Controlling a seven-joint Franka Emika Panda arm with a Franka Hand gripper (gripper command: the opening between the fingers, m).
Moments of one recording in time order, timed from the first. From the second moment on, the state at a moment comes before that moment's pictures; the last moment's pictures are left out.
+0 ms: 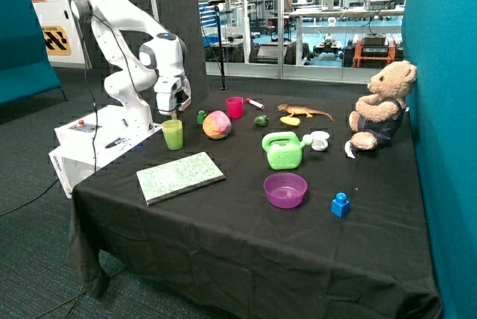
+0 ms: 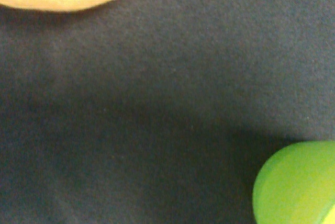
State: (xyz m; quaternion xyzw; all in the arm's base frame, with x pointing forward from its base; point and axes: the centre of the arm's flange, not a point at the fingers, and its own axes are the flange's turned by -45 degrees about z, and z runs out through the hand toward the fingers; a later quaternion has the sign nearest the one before) arm 0.358 -0.137 0.381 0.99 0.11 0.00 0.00
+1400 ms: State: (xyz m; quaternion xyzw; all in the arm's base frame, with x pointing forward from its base) arm 0.415 0.018 0.405 0.96 0.29 0.00 0.00
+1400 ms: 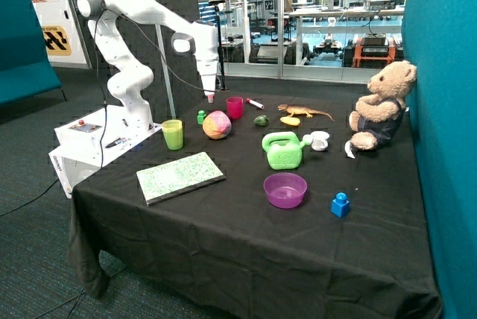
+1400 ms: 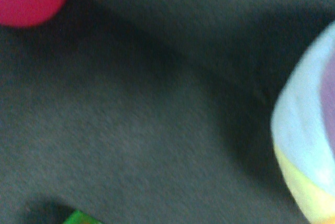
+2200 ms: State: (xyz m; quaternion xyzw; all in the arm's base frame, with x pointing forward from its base) arm 0.436 0.086 0.401 0.94 0.34 0.00 0.00
